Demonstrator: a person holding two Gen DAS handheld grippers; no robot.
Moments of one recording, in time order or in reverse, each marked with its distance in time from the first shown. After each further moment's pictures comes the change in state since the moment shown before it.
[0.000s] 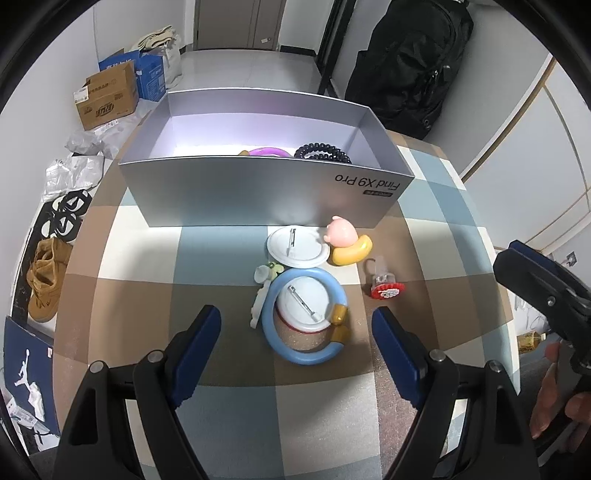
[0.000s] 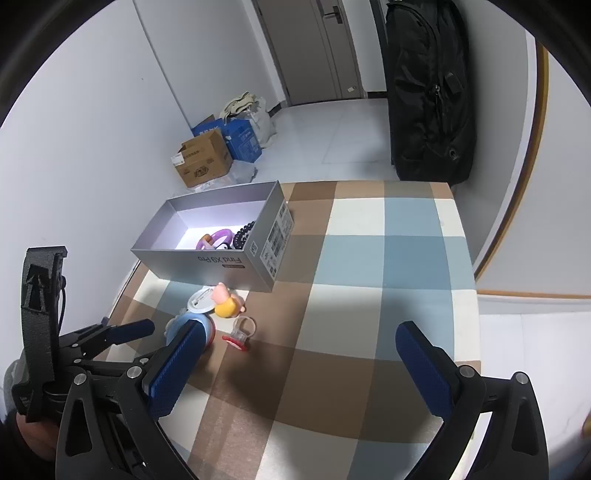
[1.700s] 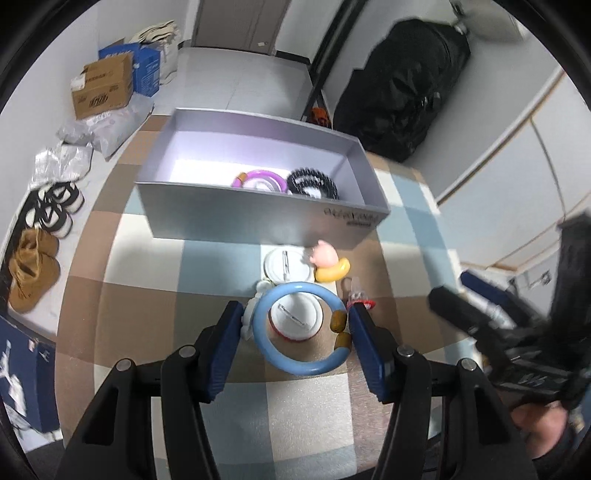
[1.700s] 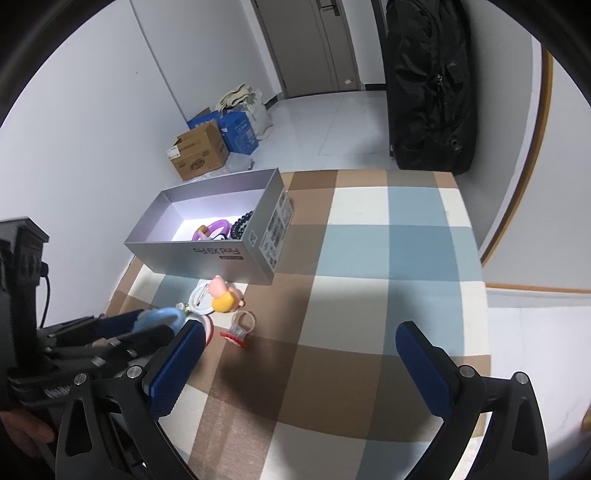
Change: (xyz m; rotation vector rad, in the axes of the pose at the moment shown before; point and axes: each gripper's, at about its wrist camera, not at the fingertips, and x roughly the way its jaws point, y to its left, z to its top) left arm -0.028 0.018 0.012 -0.096 -0.022 -0.142; right arm 0.012 0.006 -0.002 0.004 0.036 -0.001
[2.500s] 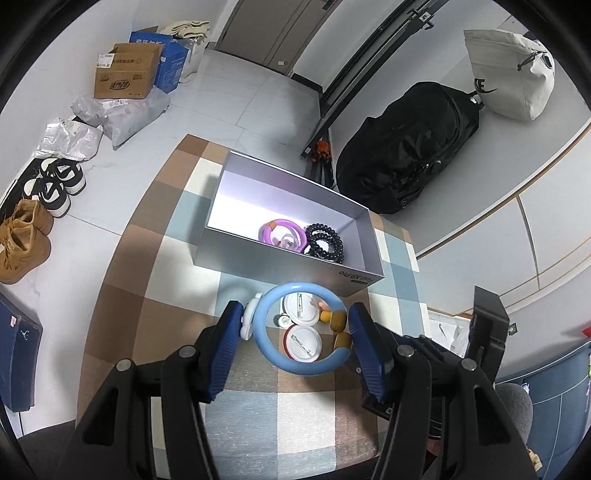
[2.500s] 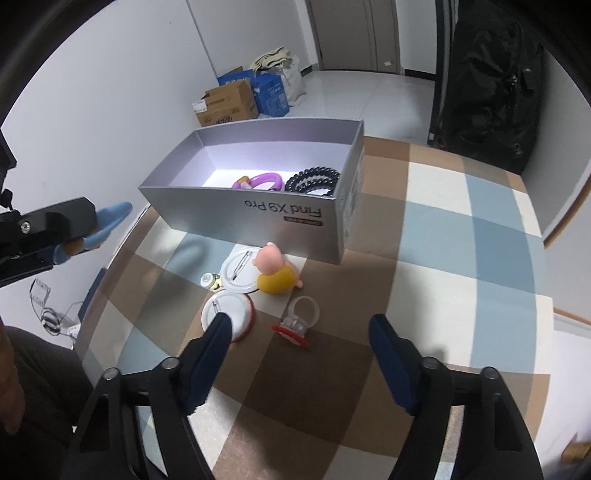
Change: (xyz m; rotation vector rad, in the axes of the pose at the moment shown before) left arm -0.028 0.033 0.017 -0.143 -0.085 -0.103; right arm 0.051 0.051 -0.005 -0.147 0.126 0.024
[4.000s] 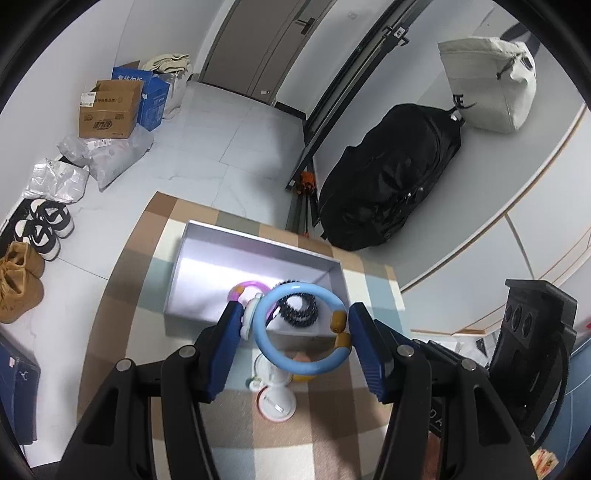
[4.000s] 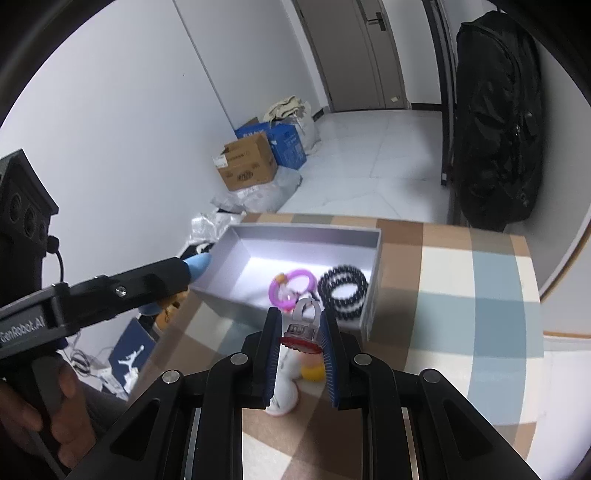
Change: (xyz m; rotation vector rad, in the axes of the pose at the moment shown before) left arm 0.005 -0.031 0.033 0.054 -0.121 -0.021; right arm -0.050 0.005 0.052 0.057 -0.200 0.103
